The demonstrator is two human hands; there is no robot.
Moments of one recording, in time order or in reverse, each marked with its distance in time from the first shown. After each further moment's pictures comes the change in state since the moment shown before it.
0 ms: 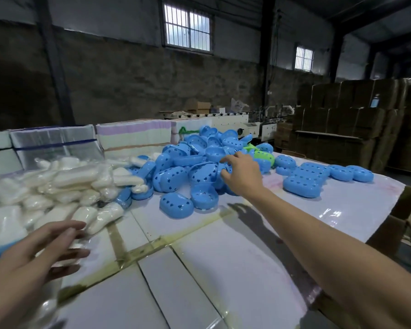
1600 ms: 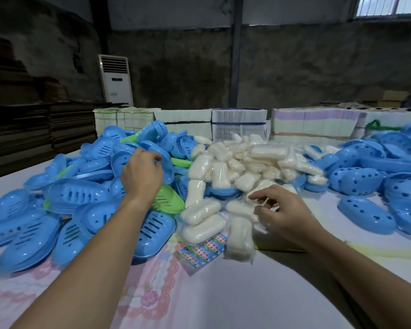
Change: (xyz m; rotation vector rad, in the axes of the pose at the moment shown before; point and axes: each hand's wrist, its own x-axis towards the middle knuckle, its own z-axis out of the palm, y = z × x) left_hand 0.020 0.015 -0.174 1.229 0.907 -0.043; right_hand -0.107 -0.245 0.081 0.813 -0.427 -0.518
